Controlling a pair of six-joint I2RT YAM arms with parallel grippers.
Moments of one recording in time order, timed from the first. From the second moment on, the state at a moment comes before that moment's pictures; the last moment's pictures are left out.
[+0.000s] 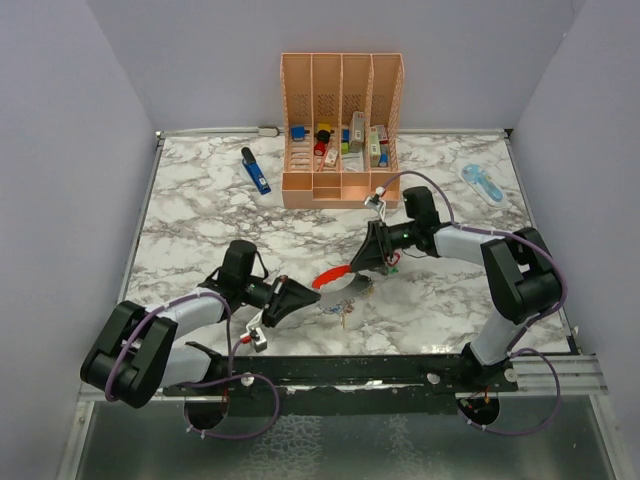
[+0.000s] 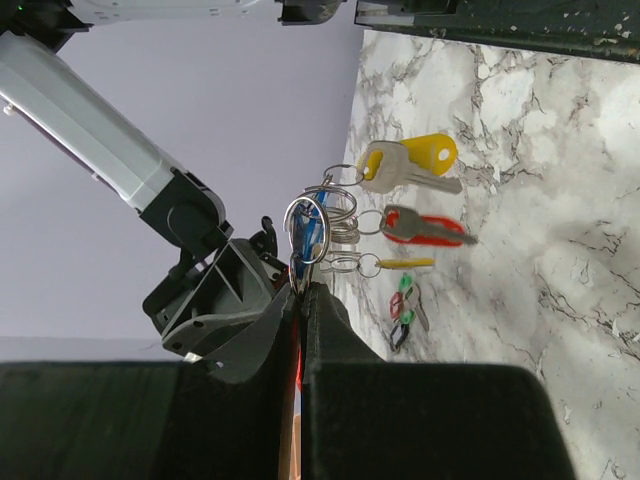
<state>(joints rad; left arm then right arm) -0.42 1.24 0.32 0.22 1.50 2.10 0.37 1.72 0.85 0.13 -1.32 0.27</state>
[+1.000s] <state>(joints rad) -0.42 1.30 0.36 0.35 1.52 2.10 0.38 1.74 0.81 0.33 -1.36 0.45</state>
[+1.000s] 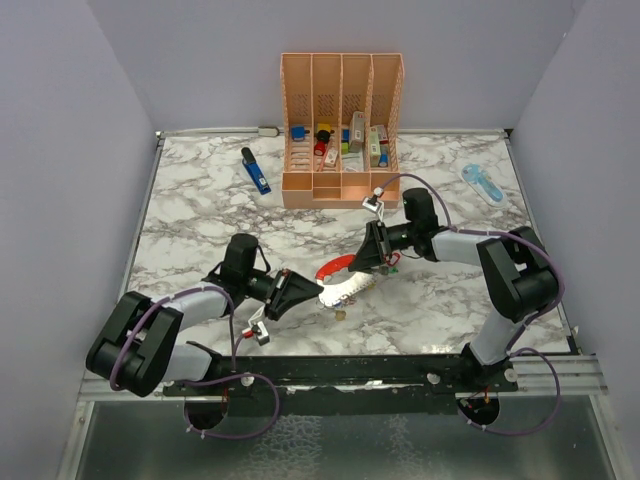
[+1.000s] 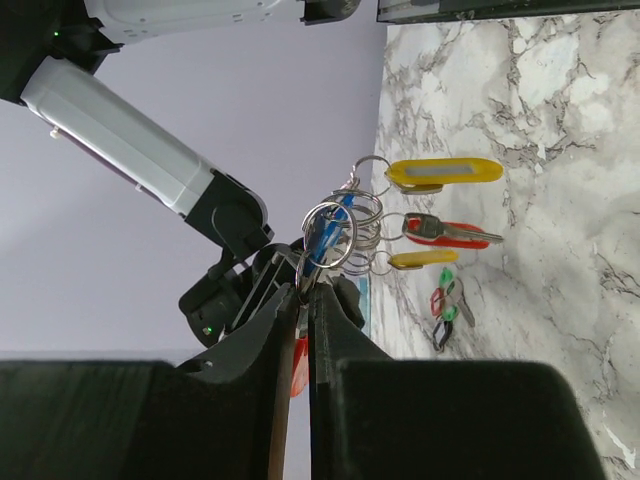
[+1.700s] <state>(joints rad) -0.25 1.31 0.31 0.35 1.52 2.10 0.36 1.74 0.84 0.37 -1.26 0.51</state>
